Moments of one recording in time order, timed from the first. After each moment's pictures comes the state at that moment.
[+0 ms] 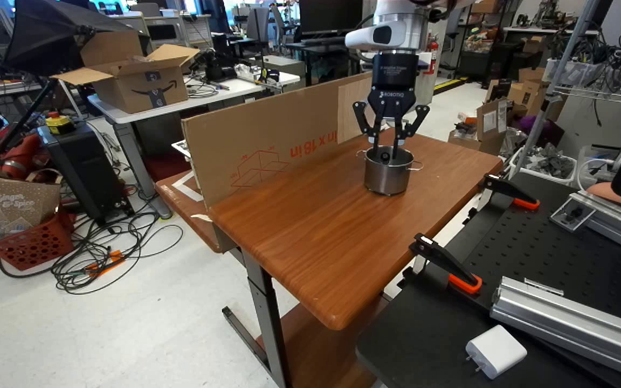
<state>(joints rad) -0.11 0.33 0.13 -2.24 0.22 2.42 -2.28</state>
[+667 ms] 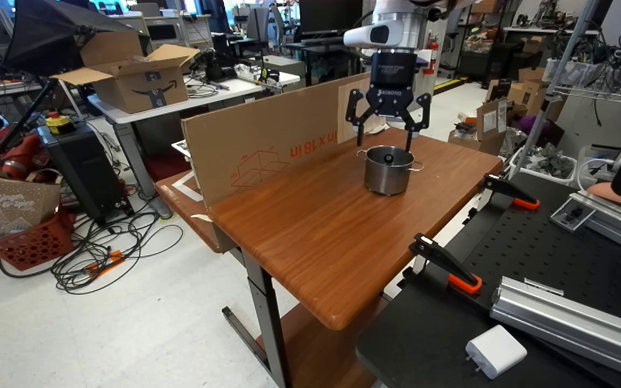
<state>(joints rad) -0.11 0.33 0.13 -2.24 0.19 2.46 -2.23</state>
